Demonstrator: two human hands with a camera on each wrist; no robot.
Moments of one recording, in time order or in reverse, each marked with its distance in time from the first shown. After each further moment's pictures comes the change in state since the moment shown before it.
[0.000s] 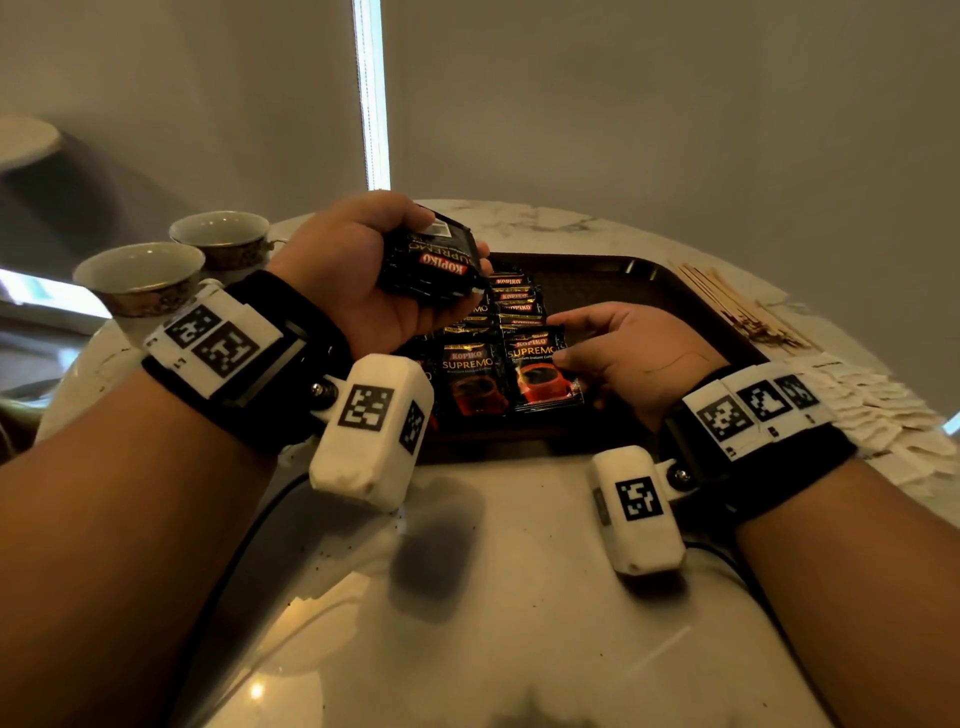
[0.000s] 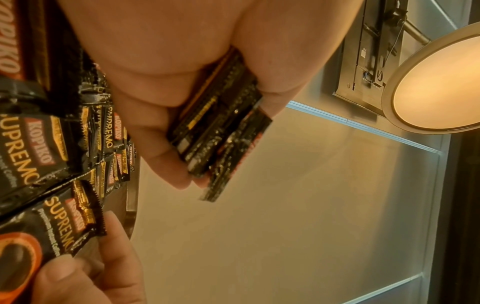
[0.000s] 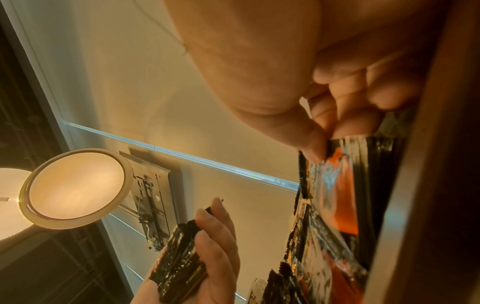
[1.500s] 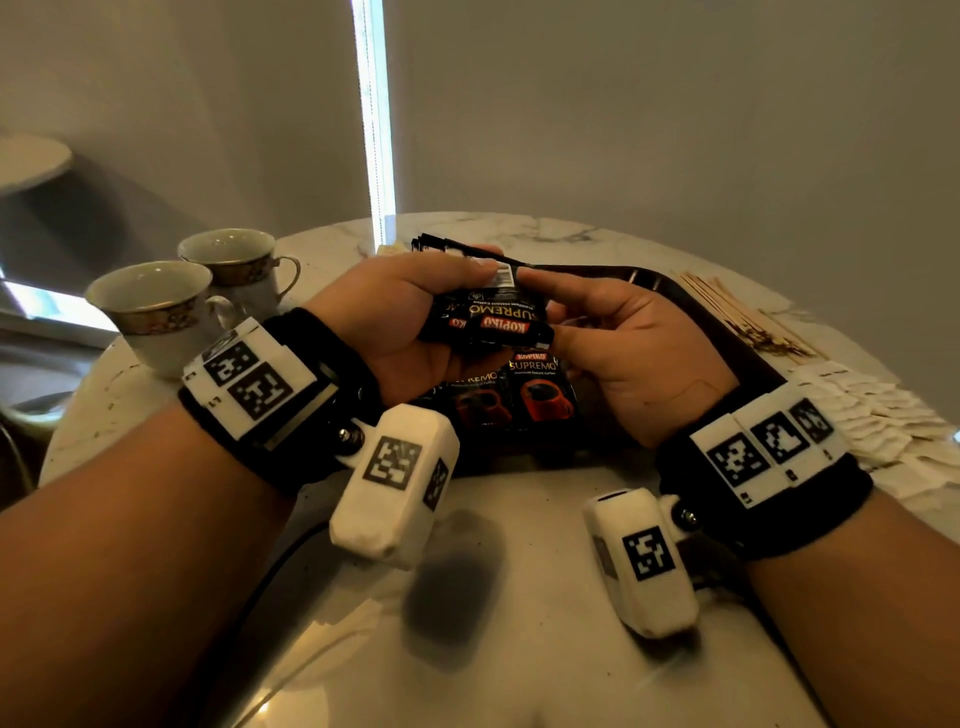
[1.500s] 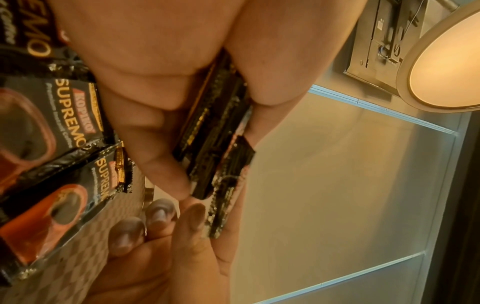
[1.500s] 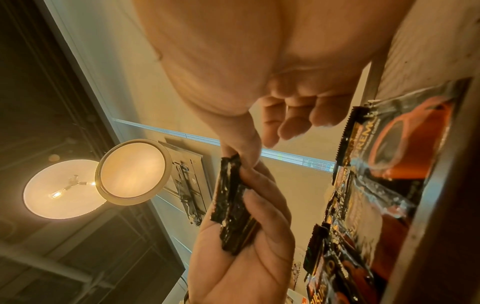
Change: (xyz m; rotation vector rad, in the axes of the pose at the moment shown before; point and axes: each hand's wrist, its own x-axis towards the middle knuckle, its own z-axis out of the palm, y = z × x) left_hand 0.003 -0.018 0.007 0.141 -0.076 -0.044; right_hand -0.025 -0.015 0.015 0.383 -0.164 -0.482
